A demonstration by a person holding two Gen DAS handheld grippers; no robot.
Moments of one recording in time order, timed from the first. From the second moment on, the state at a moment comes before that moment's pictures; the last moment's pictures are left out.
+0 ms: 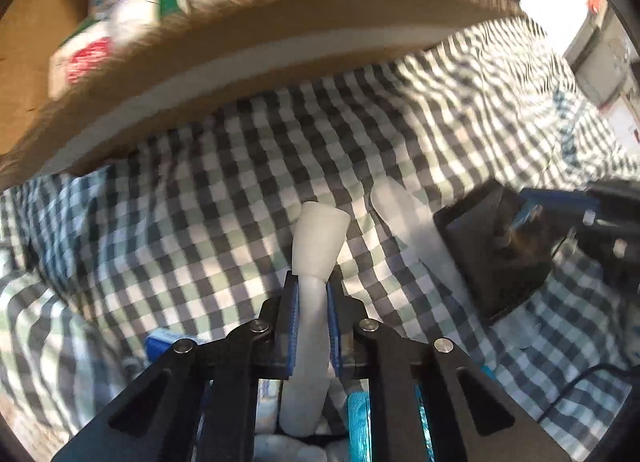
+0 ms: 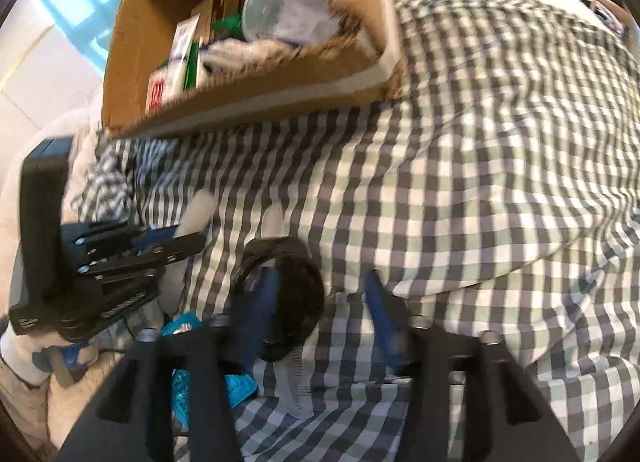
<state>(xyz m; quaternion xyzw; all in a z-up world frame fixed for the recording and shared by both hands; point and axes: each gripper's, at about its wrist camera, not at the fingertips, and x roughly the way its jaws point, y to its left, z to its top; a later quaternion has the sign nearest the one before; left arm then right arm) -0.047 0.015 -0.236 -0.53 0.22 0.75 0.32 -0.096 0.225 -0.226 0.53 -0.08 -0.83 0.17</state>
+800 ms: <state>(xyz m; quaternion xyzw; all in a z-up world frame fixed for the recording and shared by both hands) -0.057 -0.049 -0.112 -0.45 0.07 0.83 0.31 -0.074 0.099 -0.264 0.57 0.11 -0.77 0.26</state>
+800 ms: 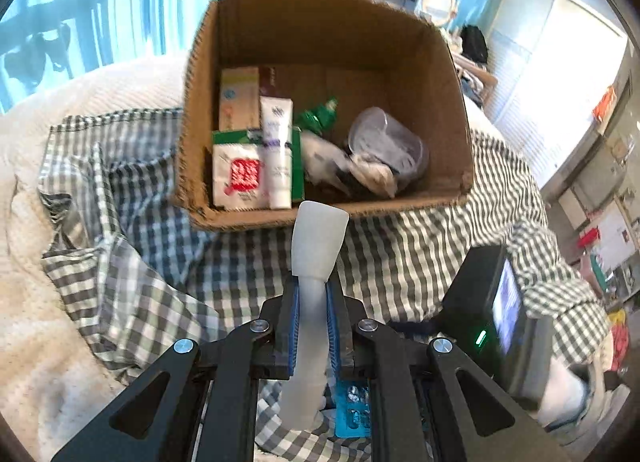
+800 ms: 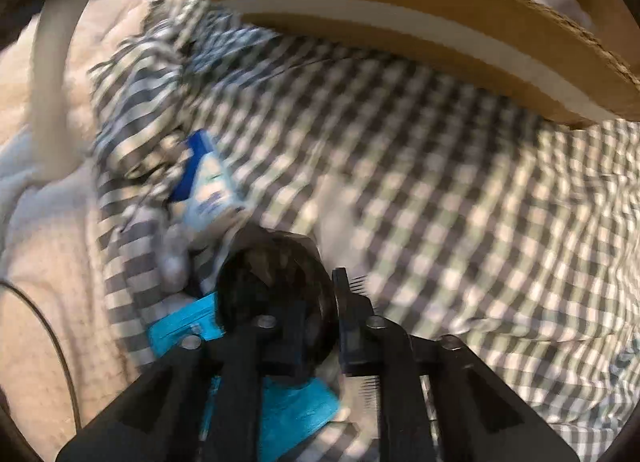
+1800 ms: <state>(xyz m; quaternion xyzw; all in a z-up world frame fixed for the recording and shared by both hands) -0.042 -0.026 0.020 -0.29 0.06 0.89 0.35 -0.091 0.184 -0.012 0.30 -0.02 -0.92 0.25</state>
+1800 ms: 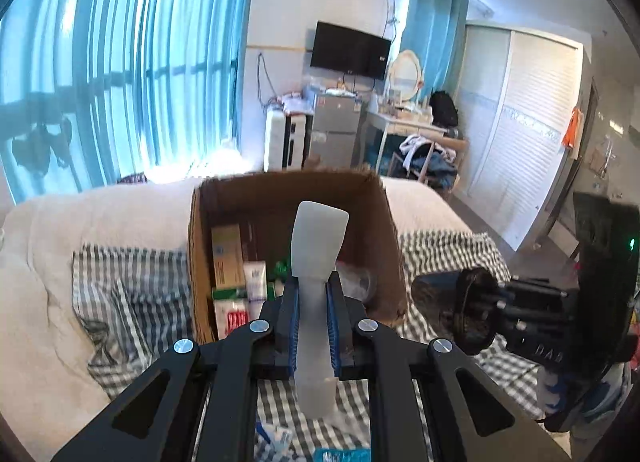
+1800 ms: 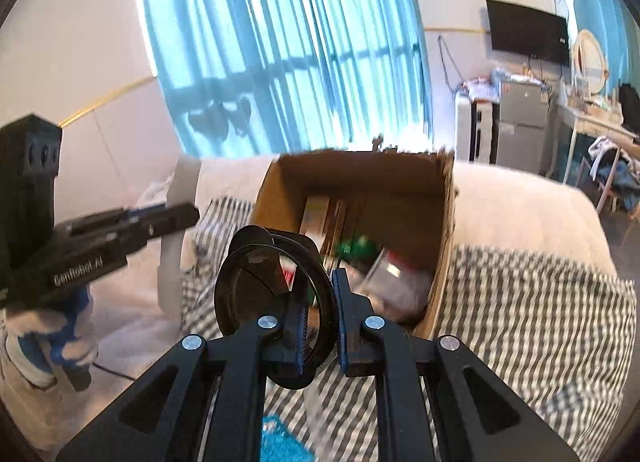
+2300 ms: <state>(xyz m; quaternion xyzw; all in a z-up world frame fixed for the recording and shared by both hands) -0.109 0.030 0.001 -0.29 0.08 0.89 0.35 -0.184 0.173 -0.030 0.30 -0.03 -0.93 0.23</state>
